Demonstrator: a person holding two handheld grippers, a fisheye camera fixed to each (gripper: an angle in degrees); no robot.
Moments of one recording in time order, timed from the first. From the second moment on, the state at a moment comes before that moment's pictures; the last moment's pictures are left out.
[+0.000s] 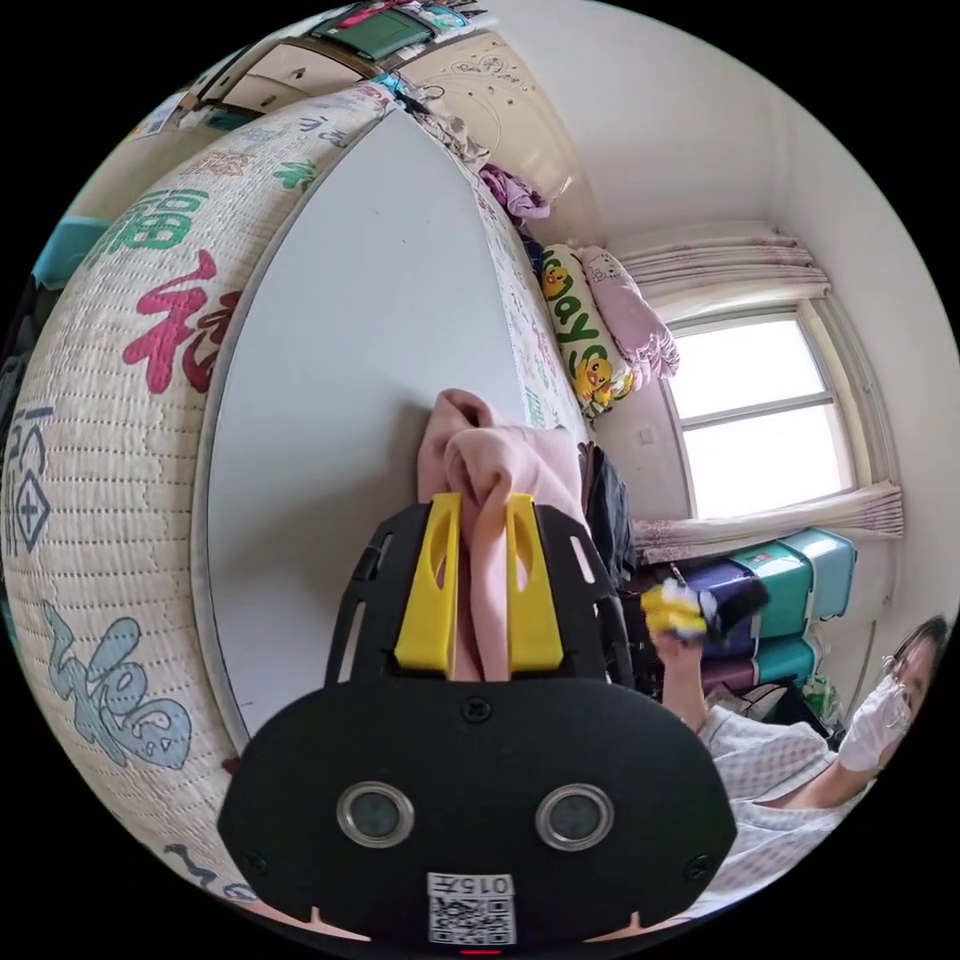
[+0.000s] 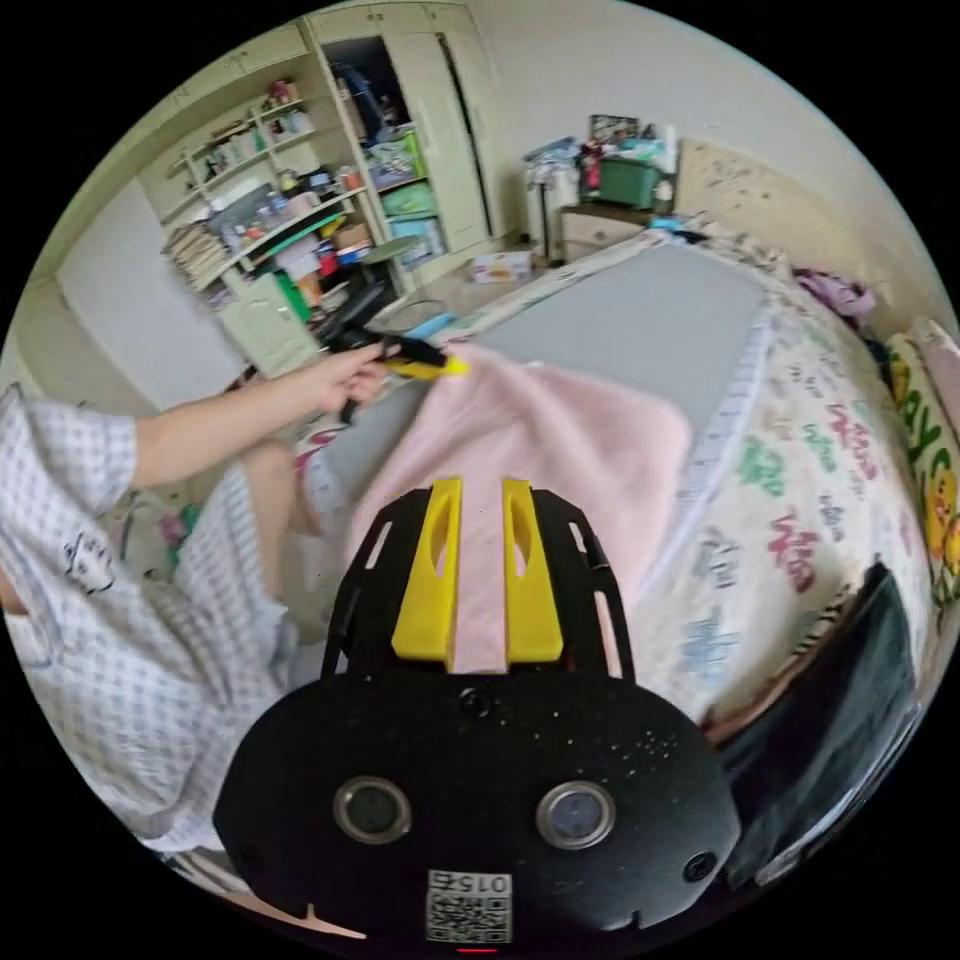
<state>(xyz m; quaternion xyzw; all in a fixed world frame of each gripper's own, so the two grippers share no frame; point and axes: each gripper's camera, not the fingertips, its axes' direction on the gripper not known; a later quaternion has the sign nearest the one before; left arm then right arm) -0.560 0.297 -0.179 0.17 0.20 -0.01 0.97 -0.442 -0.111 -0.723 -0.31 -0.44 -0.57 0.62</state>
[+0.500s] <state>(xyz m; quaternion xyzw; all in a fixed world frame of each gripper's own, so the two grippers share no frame) -0.540 0.253 -0.192 0.16 0.16 0.08 0.97 -0.551 -0.193 -0.606 -0.36 -0.28 -0.54 0.71</state>
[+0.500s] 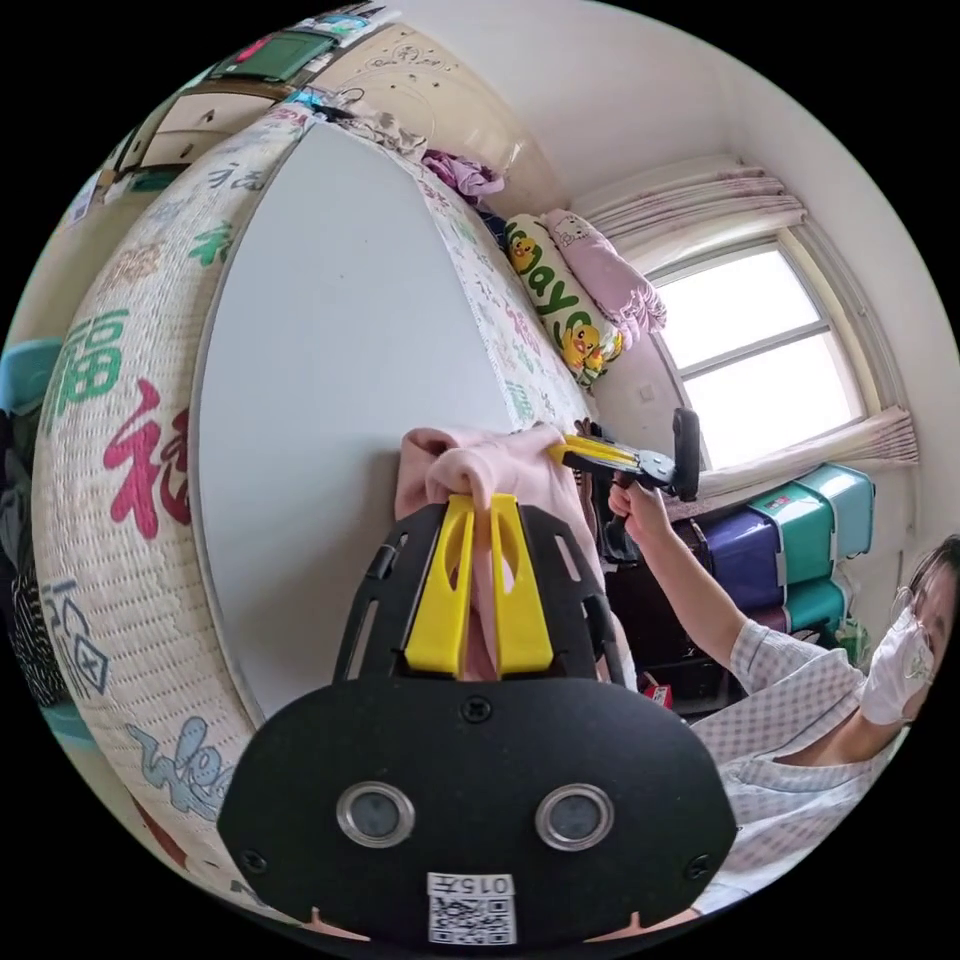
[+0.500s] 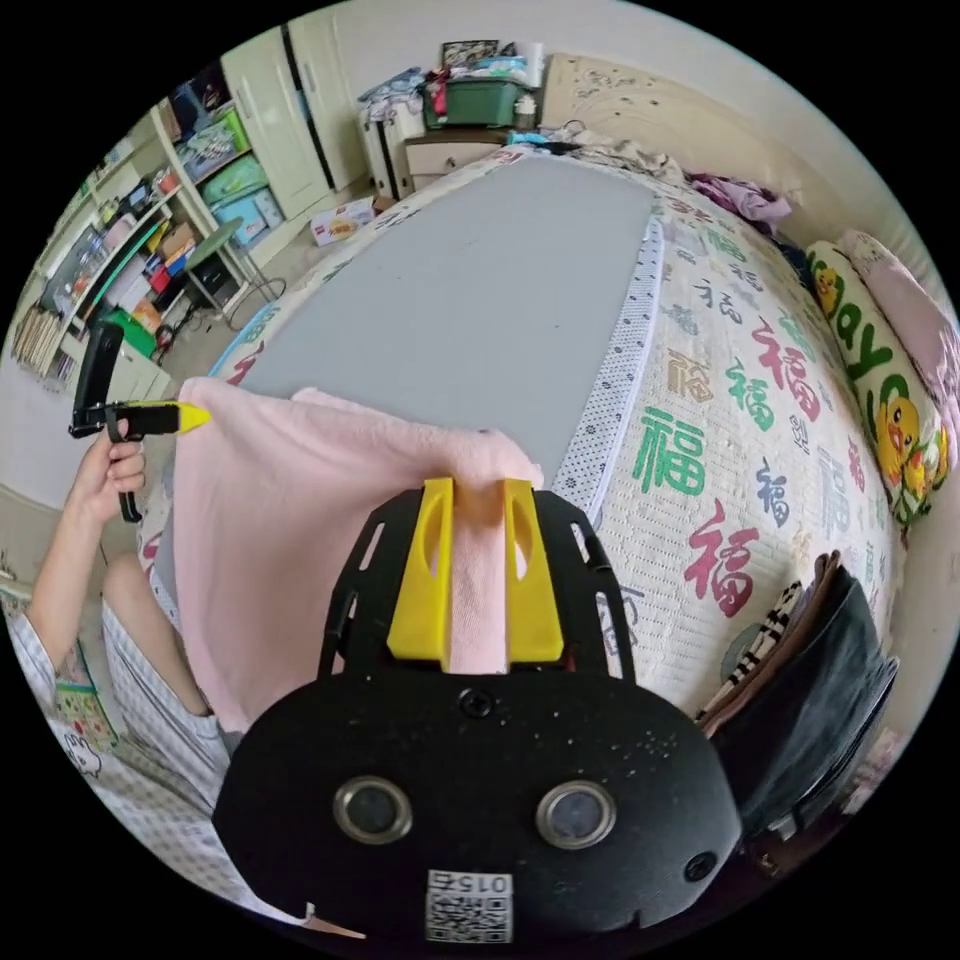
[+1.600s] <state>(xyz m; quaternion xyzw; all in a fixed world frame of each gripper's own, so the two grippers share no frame) -0.554 0.306 -0.158 0.18 0.12 0.01 0.98 -0.550 -0.098 -0.788 -0.38 -0.47 -0.55 0.58</state>
